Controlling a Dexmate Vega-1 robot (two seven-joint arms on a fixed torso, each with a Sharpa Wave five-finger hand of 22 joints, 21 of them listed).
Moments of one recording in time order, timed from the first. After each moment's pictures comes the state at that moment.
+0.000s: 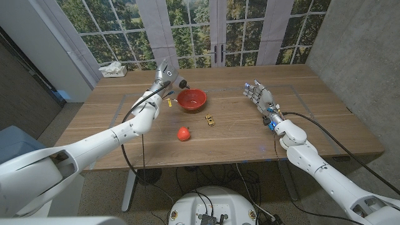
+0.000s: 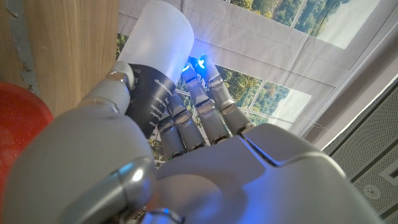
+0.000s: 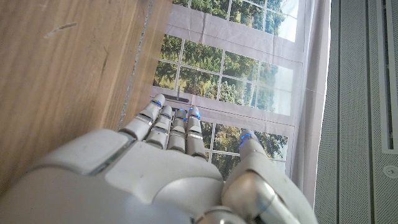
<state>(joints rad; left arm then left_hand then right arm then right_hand) 0.50 0.75 0.94 -1.51 1.63 0.60 0.09 0.79 -0.01 0.59 -0.17 0.18 0.84 -0.18 0.20 0.20 0.86 -0.22 0.19 0.20 0.84 -0.11 0.24 0.20 0.44 -0.05 1.05 0.17 -0.90 -0.49 -0.39 -1.31 0.68 0.44 0.19 0.21 0.15 0.36 -0.06 0.18 0.36 0.04 0.19 0.18 0.25 0.03 0.20 0.21 0.14 0.00 0.23 0.32 0.27 0.01 0.22 0.17</state>
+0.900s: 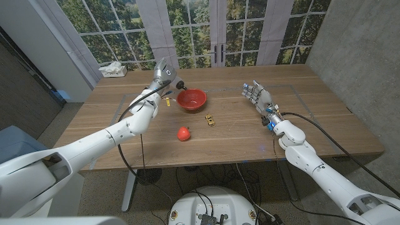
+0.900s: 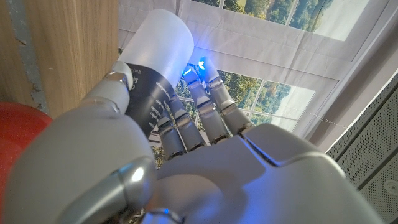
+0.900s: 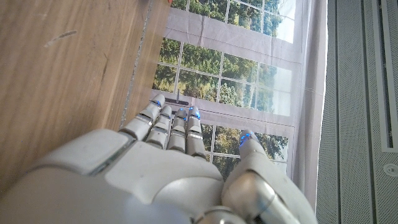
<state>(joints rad) 0.53 0.78 0.89 -1.57 1.75 0.54 -0.03 0.78 -0.02 0.55 -0.17 0.19 0.72 -0.20 0.18 0.18 0.77 -0.22 0.18 0.19 0.81 -0.09 0.22 0.20 0.43 -0.04 0.99 0.17 -0.88 -0.47 -0.40 -1.26 0.69 0.45 0.22 0.21 0.15 0.36 -0.06 0.18 0.36 0.04 0.19 0.18 0.26 0.04 0.20 0.21 0.14 0.00 0.23 0.32 0.28 0.01 0.22 0.17</state>
